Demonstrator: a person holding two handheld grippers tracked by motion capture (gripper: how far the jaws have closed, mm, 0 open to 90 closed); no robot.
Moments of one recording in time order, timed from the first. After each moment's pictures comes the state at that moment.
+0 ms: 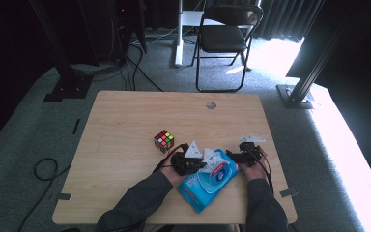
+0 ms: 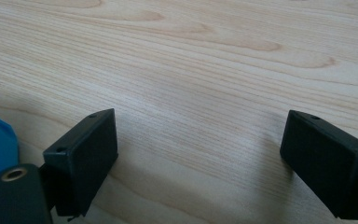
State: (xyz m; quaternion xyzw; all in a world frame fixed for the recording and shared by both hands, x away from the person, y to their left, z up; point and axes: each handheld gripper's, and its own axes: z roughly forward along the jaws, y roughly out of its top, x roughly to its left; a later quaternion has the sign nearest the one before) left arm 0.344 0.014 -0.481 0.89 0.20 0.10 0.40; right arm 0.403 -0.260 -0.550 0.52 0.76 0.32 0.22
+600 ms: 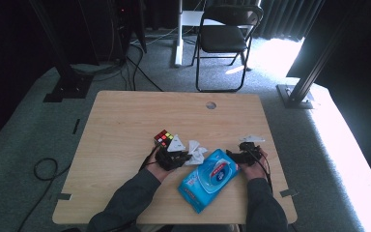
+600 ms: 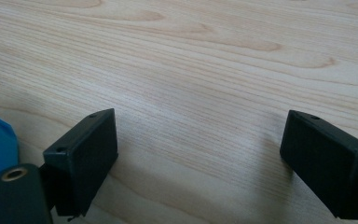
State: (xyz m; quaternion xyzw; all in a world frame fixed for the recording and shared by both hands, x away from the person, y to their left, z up) left arm 0.352 0.065 -0.472 0.86 0.25 0.13 0.42; right arm 0.403 -0.260 -0.550 0.52 0.76 0.32 0.22
